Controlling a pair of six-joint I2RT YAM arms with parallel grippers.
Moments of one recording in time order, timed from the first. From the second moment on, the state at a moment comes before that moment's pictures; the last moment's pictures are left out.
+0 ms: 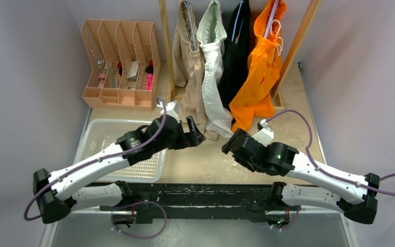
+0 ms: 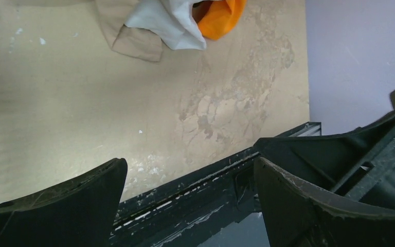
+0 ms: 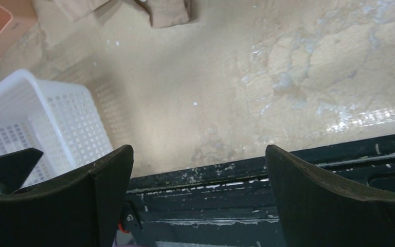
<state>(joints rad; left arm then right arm) -0.93 1.03 0.97 -0.52 -0.15 -0.97 1.11 0.93 0.92 -1.03 0.56 1.54</state>
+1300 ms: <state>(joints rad) -0.87 1.04 0.81 -0.71 -0.41 -0.97 0.82 0.90 1.08 -1.02 0.54 1.08</state>
